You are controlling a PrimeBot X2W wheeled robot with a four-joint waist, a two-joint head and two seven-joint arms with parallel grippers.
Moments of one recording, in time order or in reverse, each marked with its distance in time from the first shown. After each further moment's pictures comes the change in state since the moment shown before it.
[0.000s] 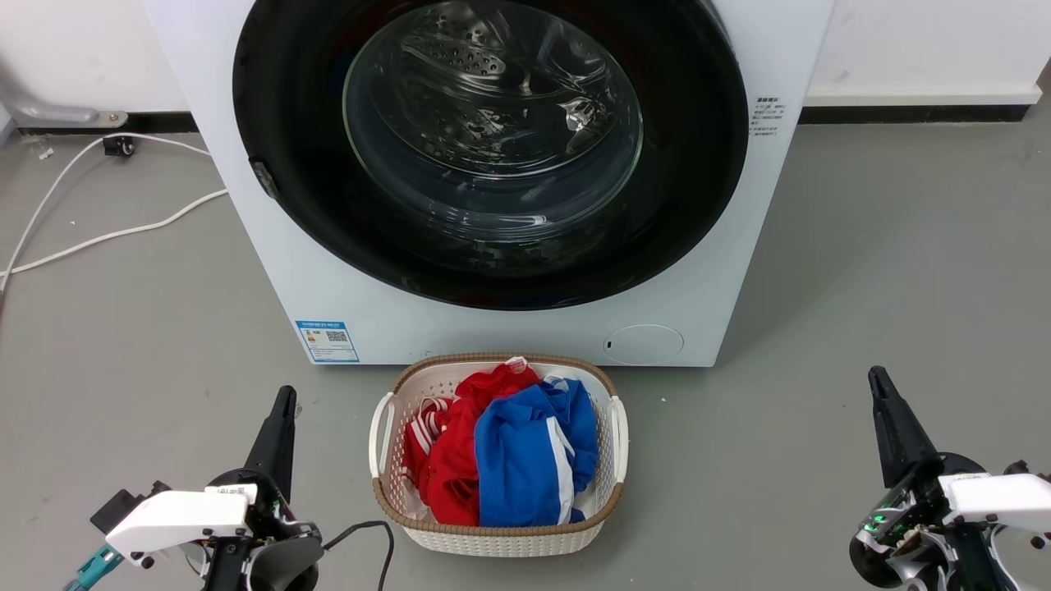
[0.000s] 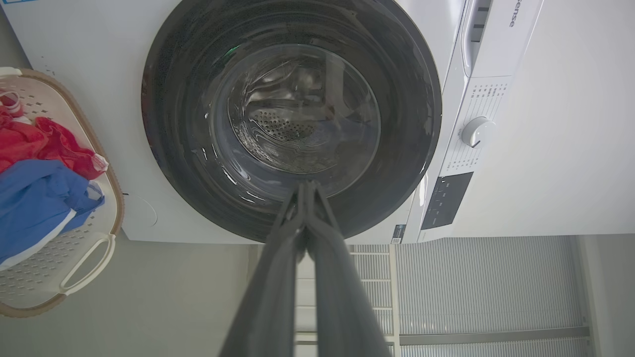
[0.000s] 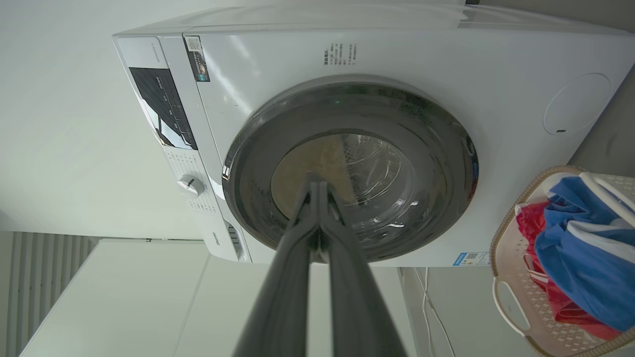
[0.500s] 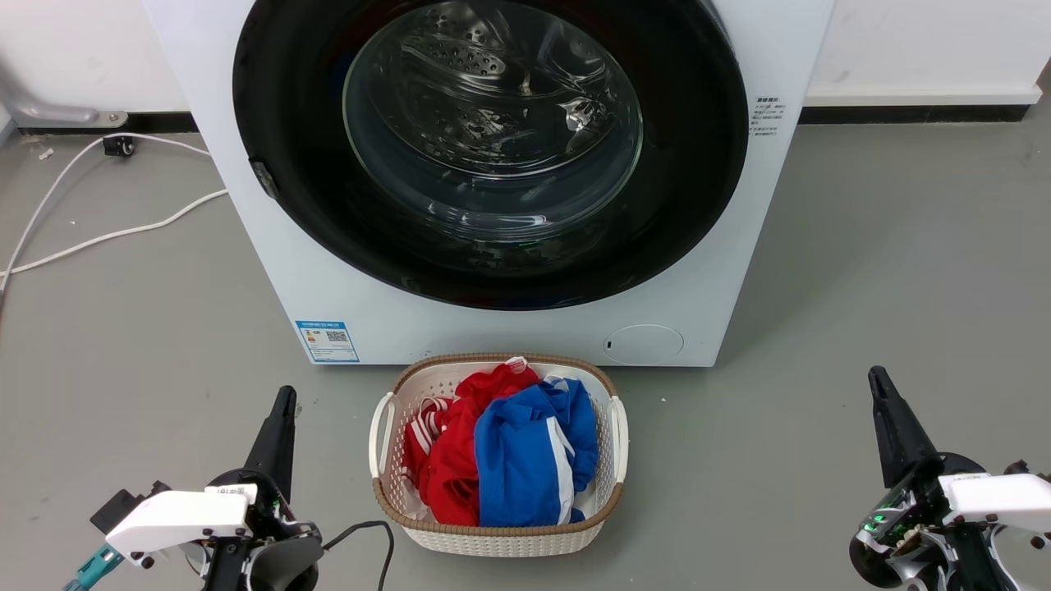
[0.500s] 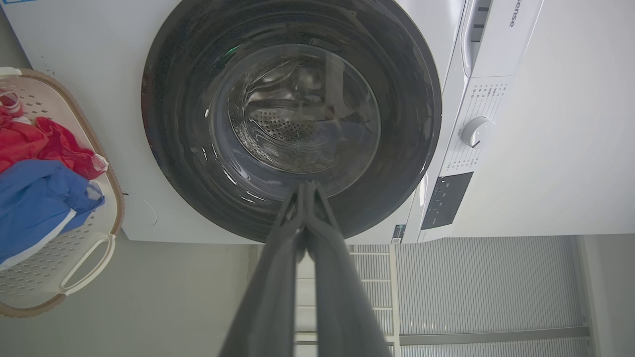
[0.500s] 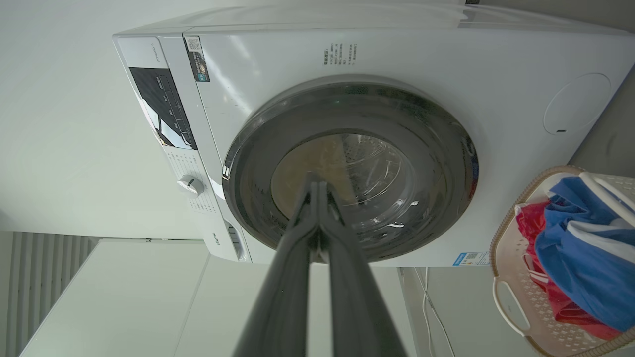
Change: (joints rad) left arm 0.000 0.000 0.000 0.000 0.000 0.000 0.000; right arm 0.000 0.000 0.000 0.000 0.000 0.000 0.000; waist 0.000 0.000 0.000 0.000
